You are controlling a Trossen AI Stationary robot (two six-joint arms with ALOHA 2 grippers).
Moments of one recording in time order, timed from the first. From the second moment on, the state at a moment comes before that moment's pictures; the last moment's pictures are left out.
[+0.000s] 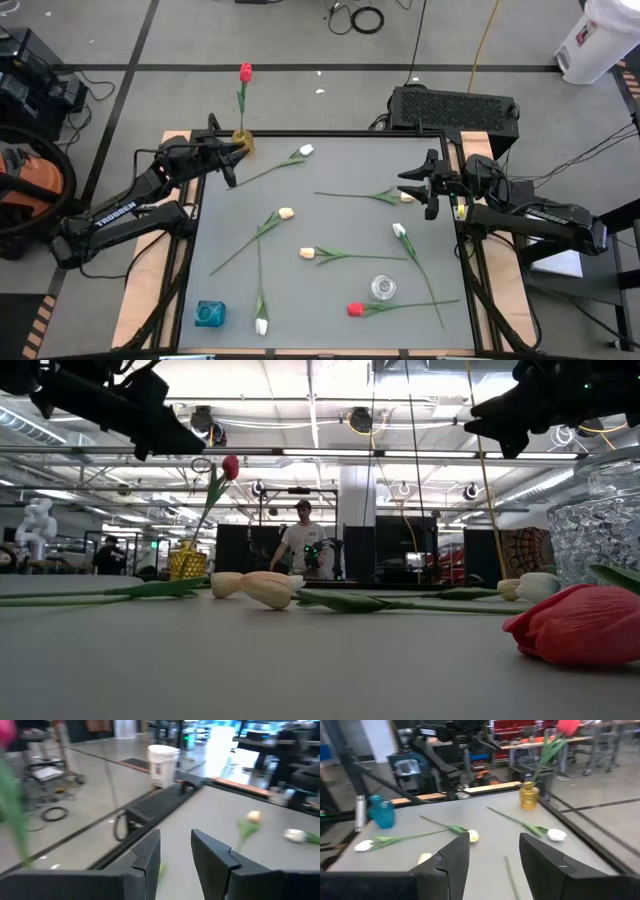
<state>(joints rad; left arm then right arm) 0.70 0.57 0.47 -0.08 0.16 -0.02 -0.39 0.46 0.42 -0.06 -0.27 0.10</state>
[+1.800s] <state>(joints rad) 0.29 0.73 0.47 -0.08 0.10 -0.07 0.72 1.02 0.87 -0.43 0.31 0.55</state>
